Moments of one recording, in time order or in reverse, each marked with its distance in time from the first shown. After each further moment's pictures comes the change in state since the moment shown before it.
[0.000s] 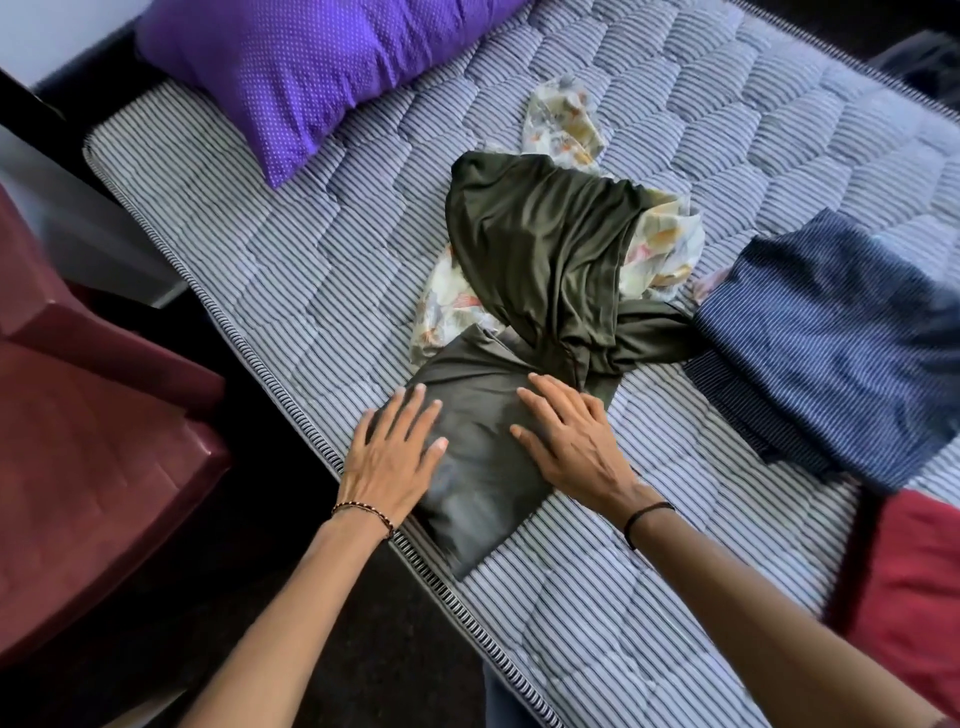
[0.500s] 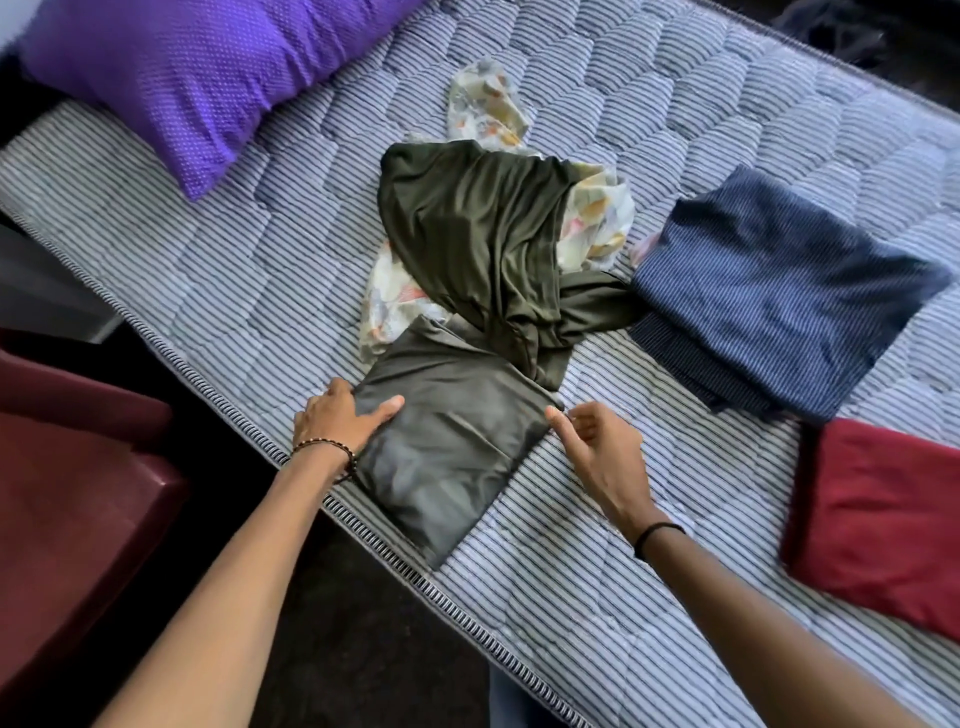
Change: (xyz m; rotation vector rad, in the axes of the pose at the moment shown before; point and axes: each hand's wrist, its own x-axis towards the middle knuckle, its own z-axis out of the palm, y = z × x) left_hand 0.055 -0.008 -0.027 -0.284 -0.231 -0.382; right_hand -0.059 0.001 -0.044 0.553 0.132 0.801
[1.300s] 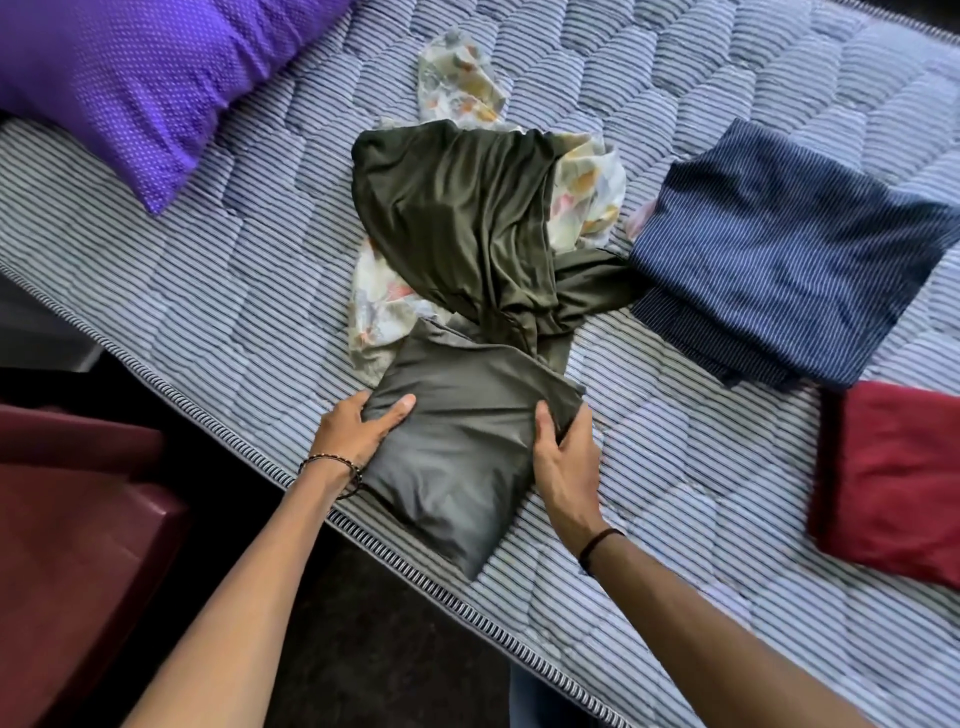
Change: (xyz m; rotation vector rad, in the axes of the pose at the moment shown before) left_hand 0.012 -0.002 0.019 -0.435 -0.104 0.075; right_hand -0.024 -0.033 0.057 0.502 0.114 0.318
